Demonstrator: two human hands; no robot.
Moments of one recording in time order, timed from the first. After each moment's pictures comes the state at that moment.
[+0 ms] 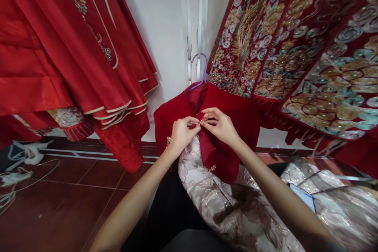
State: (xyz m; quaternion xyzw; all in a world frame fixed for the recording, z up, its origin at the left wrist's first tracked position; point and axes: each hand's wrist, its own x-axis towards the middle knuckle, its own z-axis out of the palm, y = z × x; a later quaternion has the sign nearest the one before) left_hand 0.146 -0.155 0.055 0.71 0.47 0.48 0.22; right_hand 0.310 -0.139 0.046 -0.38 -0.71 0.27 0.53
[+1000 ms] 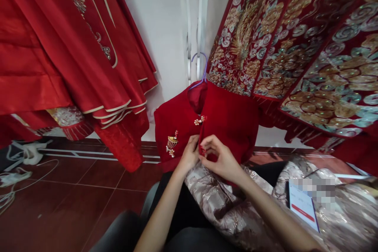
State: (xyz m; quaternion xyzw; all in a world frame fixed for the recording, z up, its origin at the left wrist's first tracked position) left_hand 0.160 -0.188 -0.024 0.66 0.46 0.47 0.36; right_hand 0.297 -0.226 0.013 -0.35 -0.70 0.38 0.49
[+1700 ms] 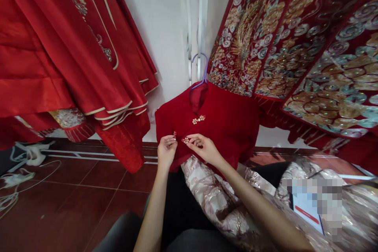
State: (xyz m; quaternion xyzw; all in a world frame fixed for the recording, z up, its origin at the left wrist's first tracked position) left_hand 0.087 -0.168 -0.043 0.48 0.55 0.61 0.30; right_hand 0.260 -0.172 -0.021 -0.39 -0.67 0.41 0.48
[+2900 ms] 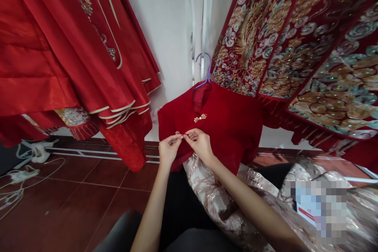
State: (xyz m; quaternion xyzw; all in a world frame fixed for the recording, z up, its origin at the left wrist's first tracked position) left_hand 0.088 -0.168 -0.032 0.50 0.51 0.61 0.34; right_hand 0.225 -0.151 -0.026 -0.45 -0.66 0.27 0.54
